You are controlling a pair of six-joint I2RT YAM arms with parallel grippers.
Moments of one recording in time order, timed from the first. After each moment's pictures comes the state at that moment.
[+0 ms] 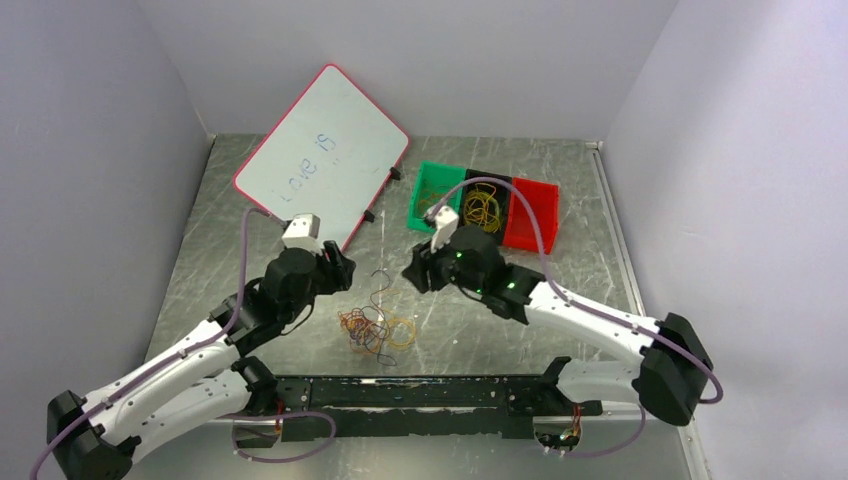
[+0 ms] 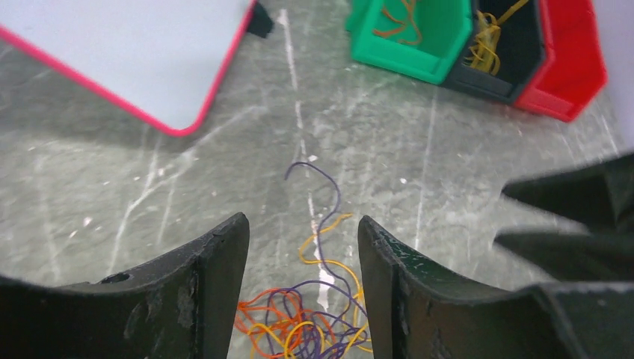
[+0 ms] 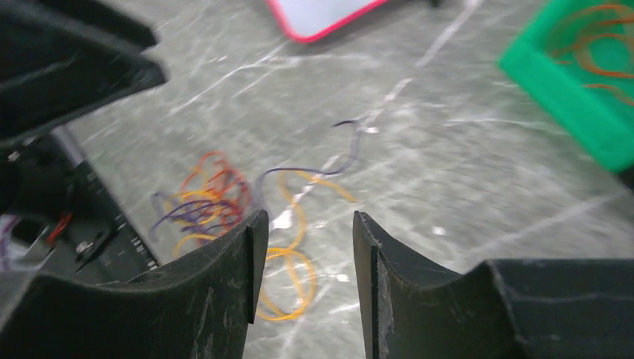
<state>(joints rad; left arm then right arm) -0.78 0.76 0.58 -0.25 -0.39 -0.61 0.84 1.17 0.76 -0.02 -0.03 0.27</state>
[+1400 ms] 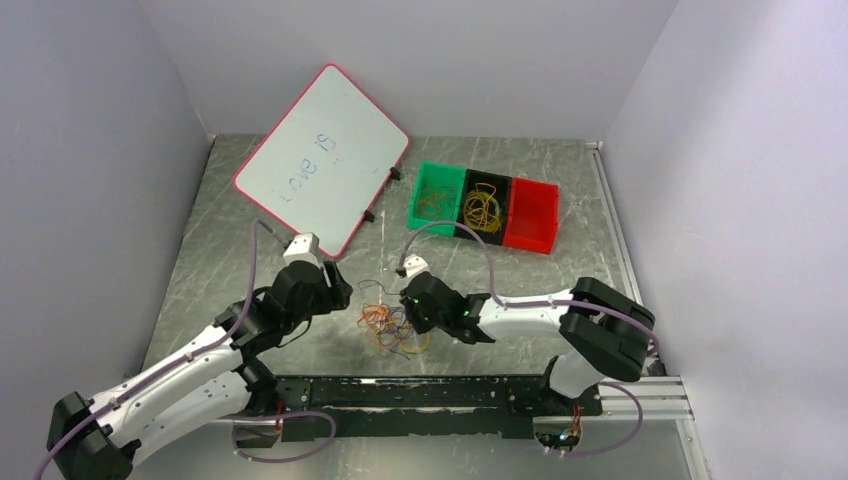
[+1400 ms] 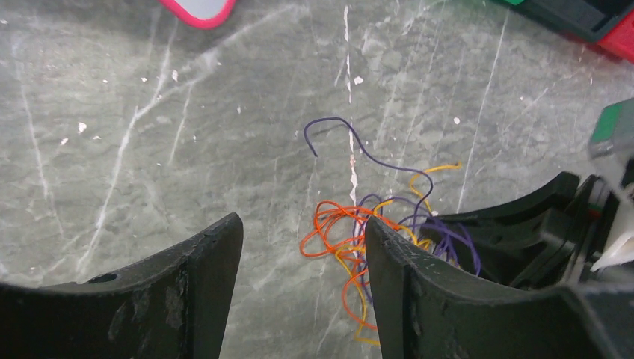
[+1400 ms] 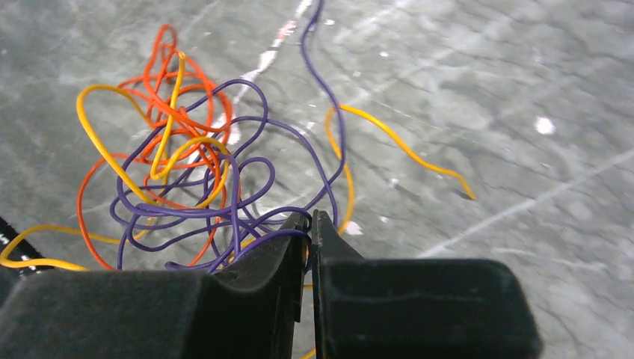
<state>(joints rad) -0.76 0.73 0.49 -0.41 -0.36 -0.75 1.09 1.54 0.64 0.13 0.16 0.37</state>
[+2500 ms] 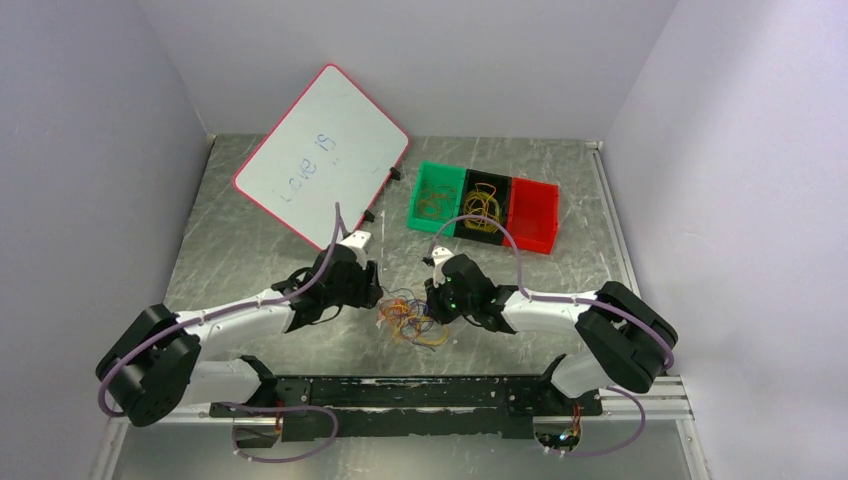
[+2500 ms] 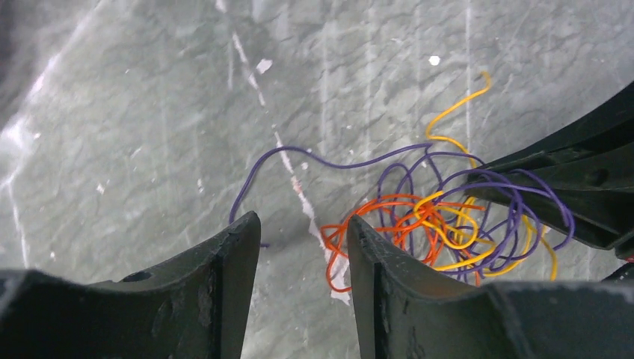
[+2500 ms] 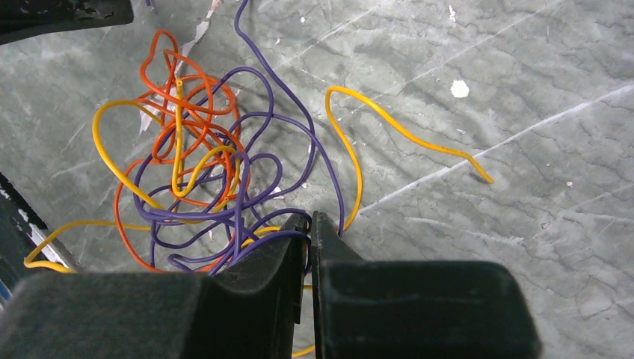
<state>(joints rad) -0.73 1.22 0.48 0.04 -0.06 -0.46 0.84 1.43 0.51 0.17 -0.13 0.29</state>
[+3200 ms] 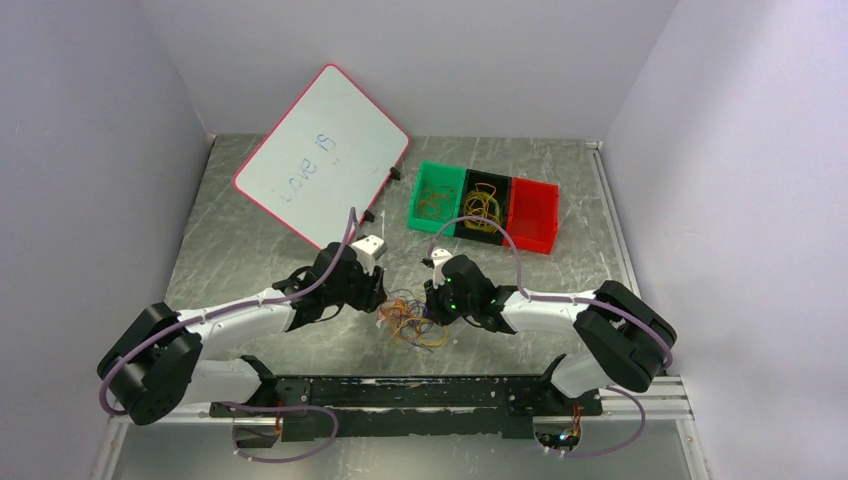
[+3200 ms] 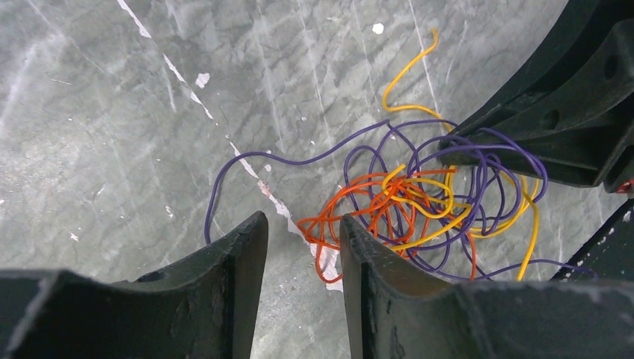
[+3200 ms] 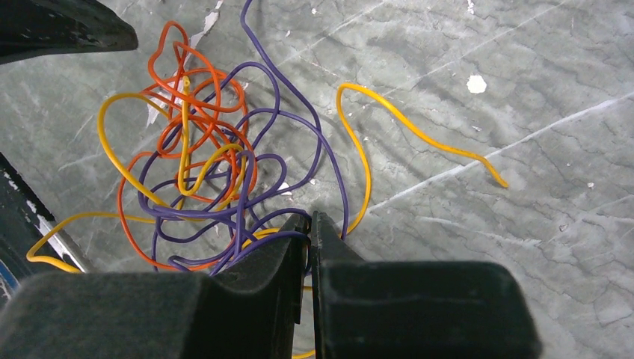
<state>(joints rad) -0.73 1.24 0.50 0.08 0.09 -0.26 0.84 1.44 0.50 0.17 -0.15 0.29</state>
